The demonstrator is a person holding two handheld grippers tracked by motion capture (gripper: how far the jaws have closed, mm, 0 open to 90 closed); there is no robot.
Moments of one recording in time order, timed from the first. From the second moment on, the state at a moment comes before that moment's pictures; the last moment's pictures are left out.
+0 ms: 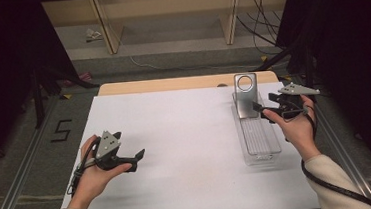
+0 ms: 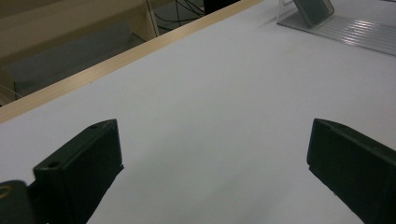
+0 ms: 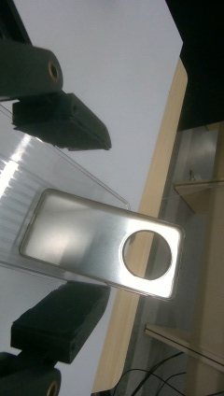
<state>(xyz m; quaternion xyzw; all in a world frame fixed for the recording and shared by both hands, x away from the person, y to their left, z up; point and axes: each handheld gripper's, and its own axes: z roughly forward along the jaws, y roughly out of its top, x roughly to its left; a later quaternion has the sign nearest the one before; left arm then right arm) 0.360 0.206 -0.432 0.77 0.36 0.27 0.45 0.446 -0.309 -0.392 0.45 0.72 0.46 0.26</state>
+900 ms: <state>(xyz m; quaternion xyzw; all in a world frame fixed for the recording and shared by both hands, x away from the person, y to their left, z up) 0.360 0.208 -0.431 0.77 0.36 0.27 0.45 0.418 -0.315 -0.391 0.44 0.72 0.47 0.25</state>
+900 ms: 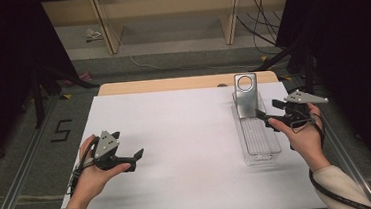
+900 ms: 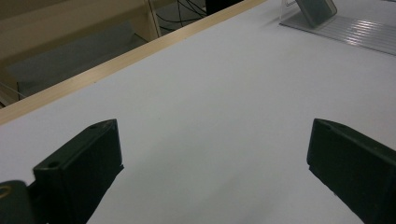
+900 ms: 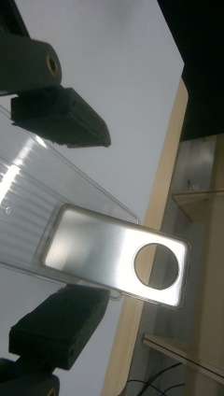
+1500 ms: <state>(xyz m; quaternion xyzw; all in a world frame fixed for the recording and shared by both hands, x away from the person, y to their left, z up) 0.359 0.207 -0.430 0.77 0.35 0.27 0.45 0.391 -0.316 -0.396 0.43 0.73 0.47 0.24</state>
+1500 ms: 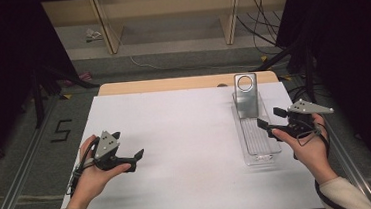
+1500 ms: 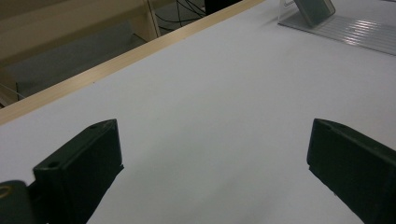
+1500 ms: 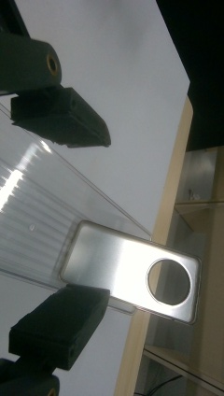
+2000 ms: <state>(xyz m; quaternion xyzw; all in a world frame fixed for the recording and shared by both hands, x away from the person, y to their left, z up) 0.353 0.210 -0.431 0.77 0.35 0.27 0.45 0.377 -0.319 -0.401 0.42 0.74 0.48 0.24</state>
